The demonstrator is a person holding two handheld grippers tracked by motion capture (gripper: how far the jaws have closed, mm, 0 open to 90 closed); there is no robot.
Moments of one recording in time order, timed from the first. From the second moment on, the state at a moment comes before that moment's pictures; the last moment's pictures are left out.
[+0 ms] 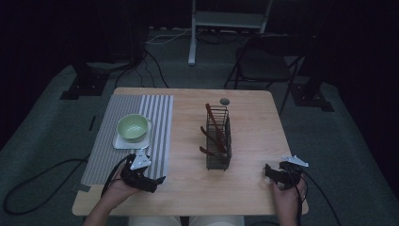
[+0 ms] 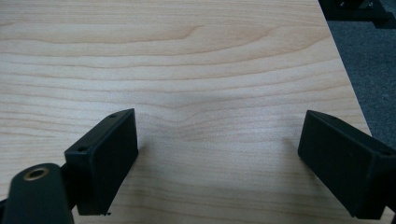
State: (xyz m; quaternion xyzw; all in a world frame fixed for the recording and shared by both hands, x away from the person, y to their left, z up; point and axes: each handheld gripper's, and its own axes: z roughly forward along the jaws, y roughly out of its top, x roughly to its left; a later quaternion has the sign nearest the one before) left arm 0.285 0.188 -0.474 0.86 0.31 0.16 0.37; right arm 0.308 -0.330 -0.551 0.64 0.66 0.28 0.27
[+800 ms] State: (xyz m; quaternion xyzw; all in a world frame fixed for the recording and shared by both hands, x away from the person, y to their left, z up) left arm 0.296 0.141 -0.447 0.87 0.26 0.16 0.40; right arm 0.308 -0.330 -0.551 0.64 0.66 0.28 0.27
